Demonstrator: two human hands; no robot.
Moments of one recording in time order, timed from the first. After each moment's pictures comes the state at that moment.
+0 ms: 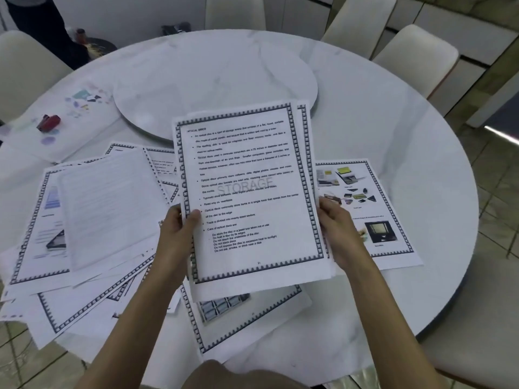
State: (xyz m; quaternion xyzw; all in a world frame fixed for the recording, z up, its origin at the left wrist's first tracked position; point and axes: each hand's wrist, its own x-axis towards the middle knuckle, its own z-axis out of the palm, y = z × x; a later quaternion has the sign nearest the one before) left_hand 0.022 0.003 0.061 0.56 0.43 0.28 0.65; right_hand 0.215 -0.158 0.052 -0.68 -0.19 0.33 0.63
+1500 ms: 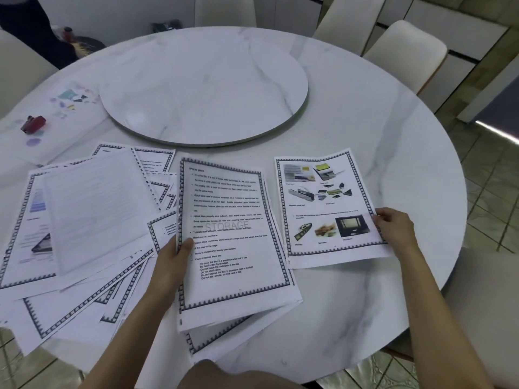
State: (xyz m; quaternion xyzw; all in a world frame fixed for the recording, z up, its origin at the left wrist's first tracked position) left_hand 0.008 -0.009 0.017 0.60 0.50 0.18 0.60; right_hand 0.334 -0.247 0.000 -0.91 -0.09 0.13 0.38
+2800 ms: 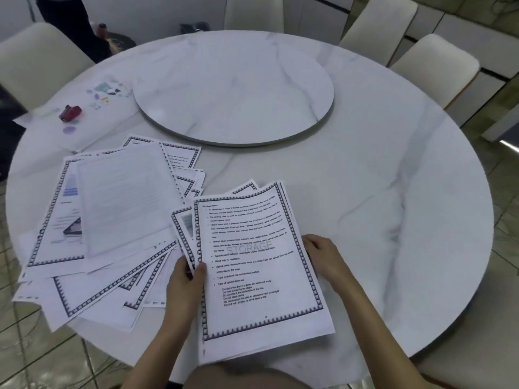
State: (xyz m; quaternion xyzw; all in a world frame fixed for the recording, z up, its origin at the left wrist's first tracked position) left_hand -0.028 -0.037 0.004 0.58 0.56 0.21 0.56; right_hand 0.191 -0.156 0.003 -0.81 -0.24 0.36 0.39
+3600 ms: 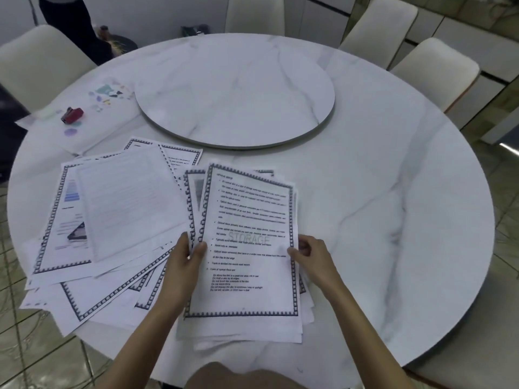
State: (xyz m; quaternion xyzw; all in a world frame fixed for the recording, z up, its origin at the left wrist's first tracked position) left_hand -0.019 -0.008 0.023 0.65 0.47 0.24 0.54; right_hand 0.181 -0.147 -0.016 -0.80 -0.24 0.33 0.43
